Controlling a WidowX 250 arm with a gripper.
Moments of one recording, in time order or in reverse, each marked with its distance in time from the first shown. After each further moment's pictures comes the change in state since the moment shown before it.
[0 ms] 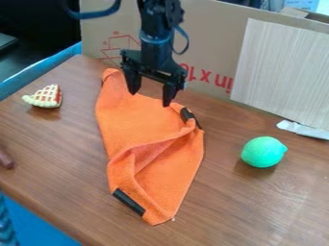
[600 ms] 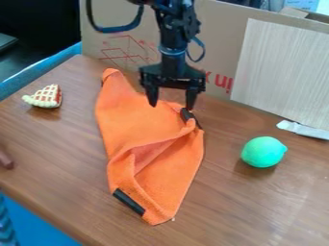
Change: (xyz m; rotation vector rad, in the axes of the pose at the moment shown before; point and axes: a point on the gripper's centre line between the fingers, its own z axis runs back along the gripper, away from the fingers) arm 0.016 -0.027 -0.021 -0.073 -0.003 0.273
